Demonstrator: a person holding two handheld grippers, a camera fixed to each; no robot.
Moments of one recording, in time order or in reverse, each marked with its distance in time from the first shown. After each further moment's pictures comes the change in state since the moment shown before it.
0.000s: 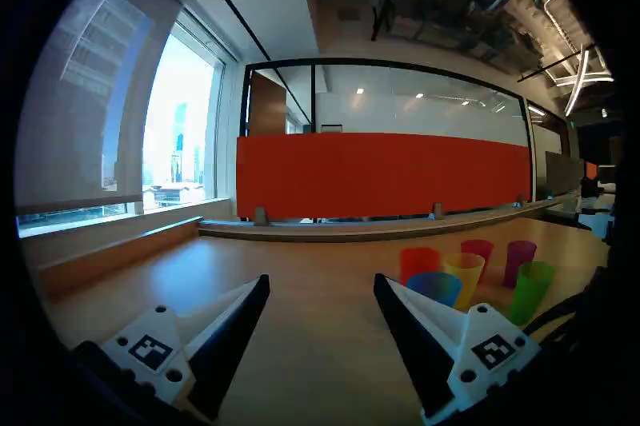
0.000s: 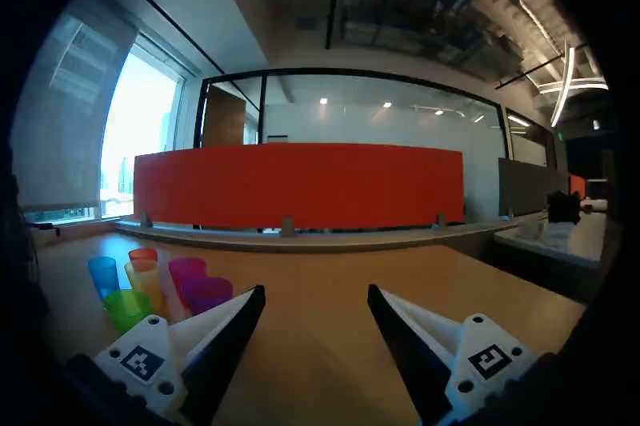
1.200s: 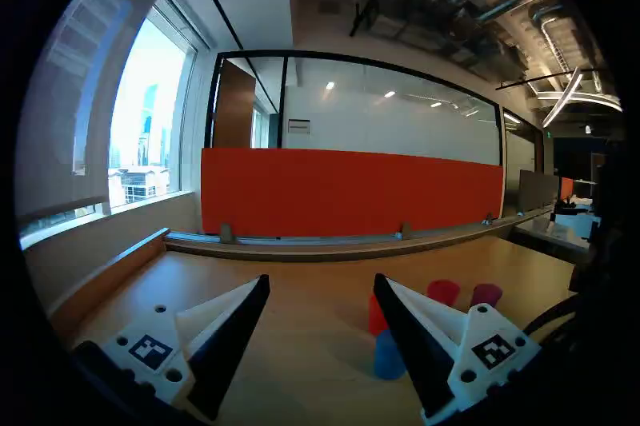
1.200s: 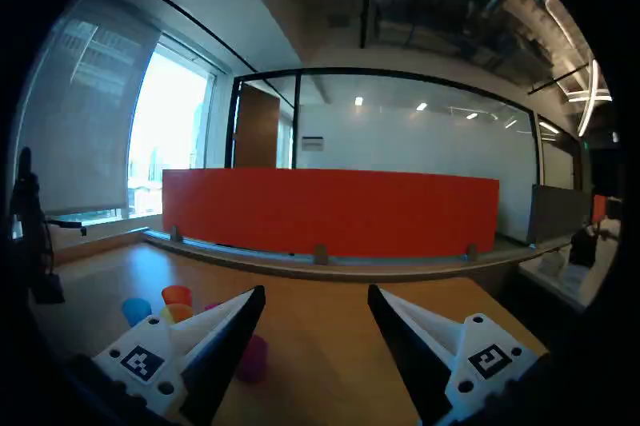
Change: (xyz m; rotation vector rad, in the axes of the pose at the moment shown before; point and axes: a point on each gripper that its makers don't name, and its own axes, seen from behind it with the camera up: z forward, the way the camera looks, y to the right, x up) left arm 0.108 0.014 0.029 -0.175 -0.056 -0.042; right arm 0.110 -0.040 0.020 0.171 -0.036 -0.032
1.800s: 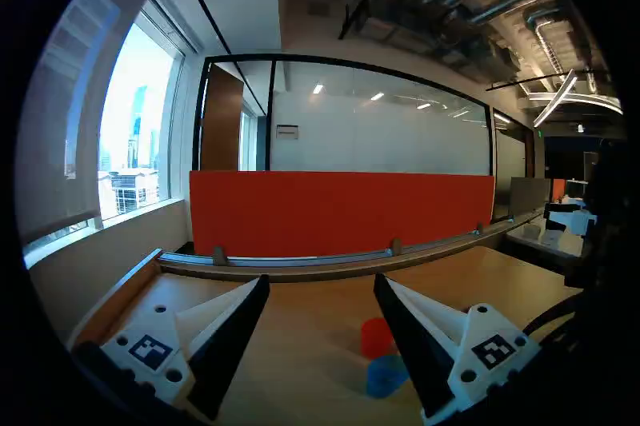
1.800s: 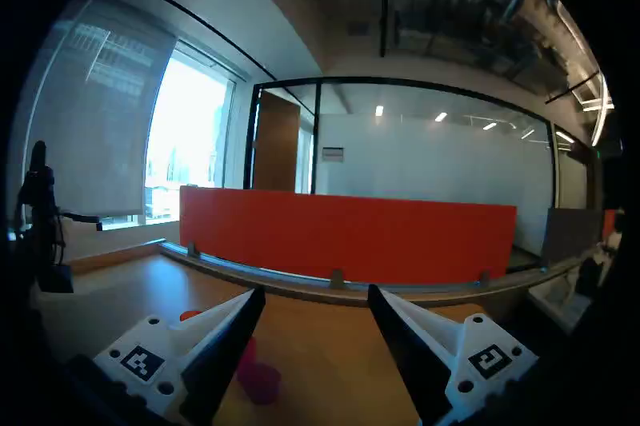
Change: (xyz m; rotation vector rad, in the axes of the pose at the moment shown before) left arm 0.073 0.004 0.008 -0.052 -0.001 0.013; right arm 0.075 -0.012 0.008 0.078 0.021 -0.026
